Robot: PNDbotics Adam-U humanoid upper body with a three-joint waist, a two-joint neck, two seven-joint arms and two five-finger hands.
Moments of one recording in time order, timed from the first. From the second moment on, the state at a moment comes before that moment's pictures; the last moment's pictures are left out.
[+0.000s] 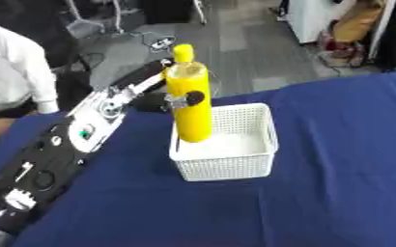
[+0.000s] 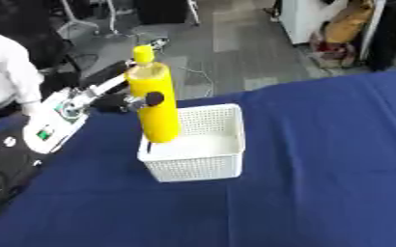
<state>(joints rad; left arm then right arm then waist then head) -0.83 0.79 -0.21 -1.23 -0.31 -0.31 -0.14 -0.65 -0.30 0.07 -1.99 -0.45 -0.57 0.13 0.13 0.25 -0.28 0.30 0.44</state>
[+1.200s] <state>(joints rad) -0.83 0.79 -0.21 -1.23 -0.33 -0.35 -0.02 -0.66 -0.29 0.07 -1.99 -0.45 -0.56 0.13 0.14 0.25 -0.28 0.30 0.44</state>
